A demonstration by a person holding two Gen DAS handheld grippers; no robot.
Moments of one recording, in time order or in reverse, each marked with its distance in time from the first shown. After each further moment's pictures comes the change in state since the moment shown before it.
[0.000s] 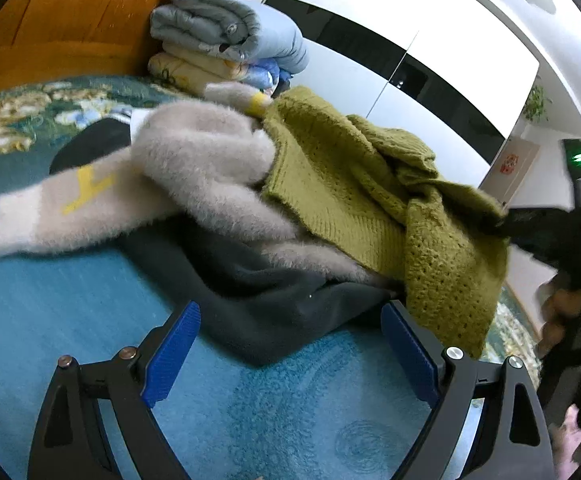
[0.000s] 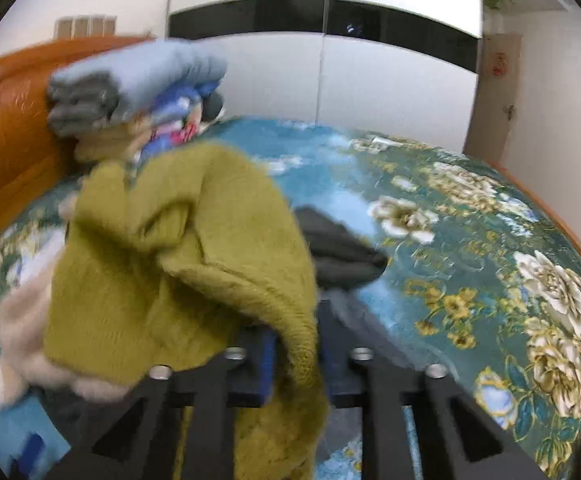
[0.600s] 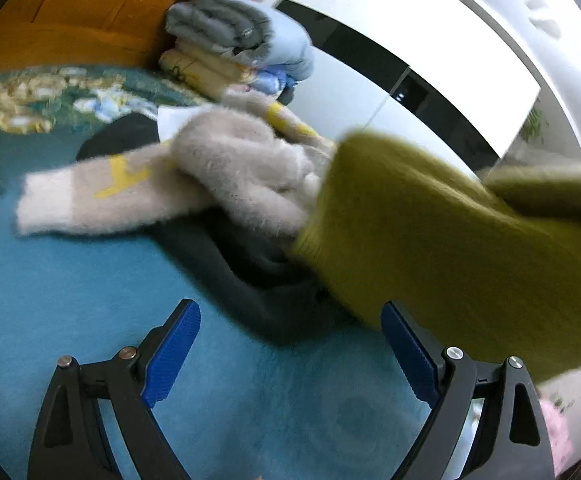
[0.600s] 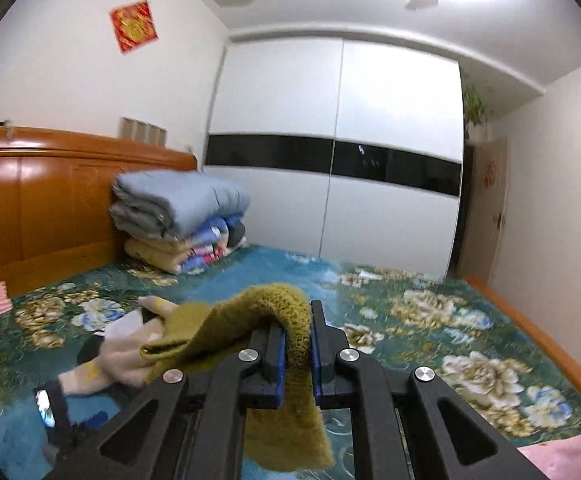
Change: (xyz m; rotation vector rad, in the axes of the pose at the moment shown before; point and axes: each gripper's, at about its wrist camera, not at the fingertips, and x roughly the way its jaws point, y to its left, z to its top) left arm -0.042 0.021 -0.005 -0.043 -0.016 -0.028; right arm -0.299 -0.039 -0.022 -0.131 -0.448 0.029
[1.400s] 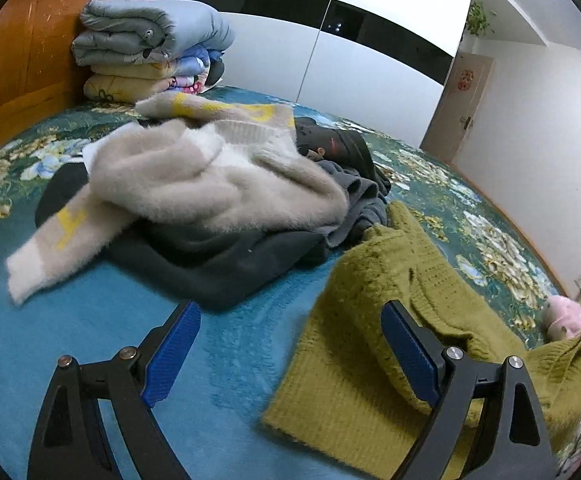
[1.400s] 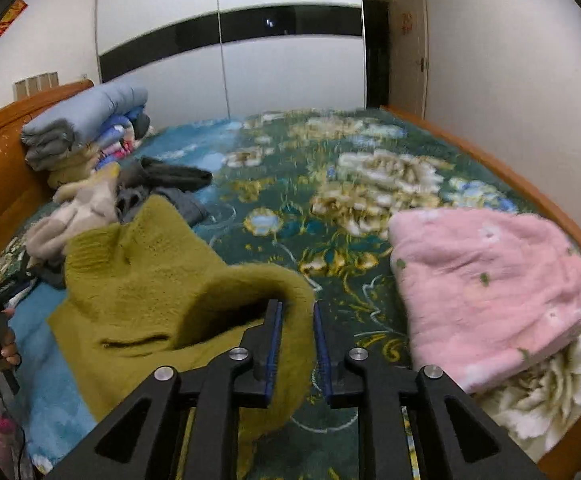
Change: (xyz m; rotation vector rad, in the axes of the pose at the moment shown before) left arm -0.004 -0.070 0.000 0.344 0.164 -0.012; right arm -0.078 -0.165 -0.194 0.287 0.469 -0.177
